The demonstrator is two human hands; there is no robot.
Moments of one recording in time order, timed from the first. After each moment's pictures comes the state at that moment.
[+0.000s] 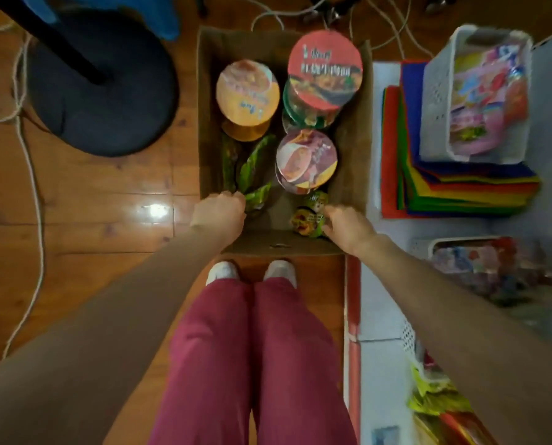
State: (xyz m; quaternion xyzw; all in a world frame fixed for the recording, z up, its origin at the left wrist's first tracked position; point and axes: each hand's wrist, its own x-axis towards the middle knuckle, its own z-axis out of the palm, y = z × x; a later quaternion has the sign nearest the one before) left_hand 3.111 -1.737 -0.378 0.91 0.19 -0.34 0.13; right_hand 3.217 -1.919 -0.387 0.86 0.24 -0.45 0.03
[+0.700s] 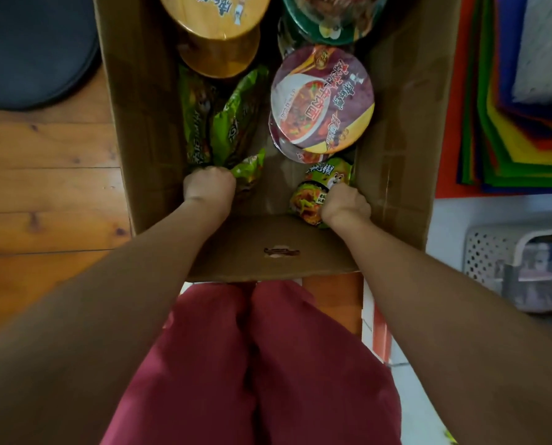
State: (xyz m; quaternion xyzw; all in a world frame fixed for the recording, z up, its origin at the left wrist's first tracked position) left_hand 3.136 -1.752 -0.570 0.88 0.18 -0.44 0.03; right_hand 3.217 -1.912 -0.570 0.89 -0.01 -0.45 0.08
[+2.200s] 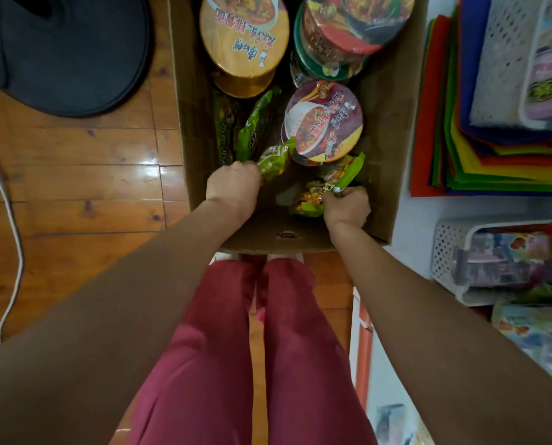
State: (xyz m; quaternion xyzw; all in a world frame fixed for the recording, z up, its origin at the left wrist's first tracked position) left_hand 3.145 -1.742 -0.448 0.90 0.21 -0.36 0.15; right_hand 3.197 -1.886 -0.468 0.88 -0.28 -0.29 -0.24
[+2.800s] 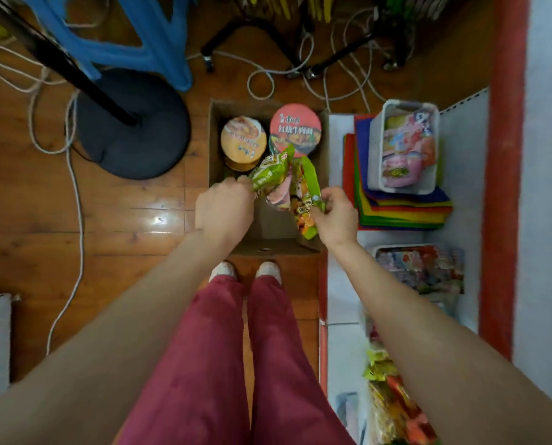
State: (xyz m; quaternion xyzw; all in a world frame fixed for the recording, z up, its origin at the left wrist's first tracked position) left_hand 3.153 -1.741 -0.156 0.94 0.25 -0.17 0.15; right_hand 3.232 -1.891 -0.190 0.93 0.04 -0.28 -0.25
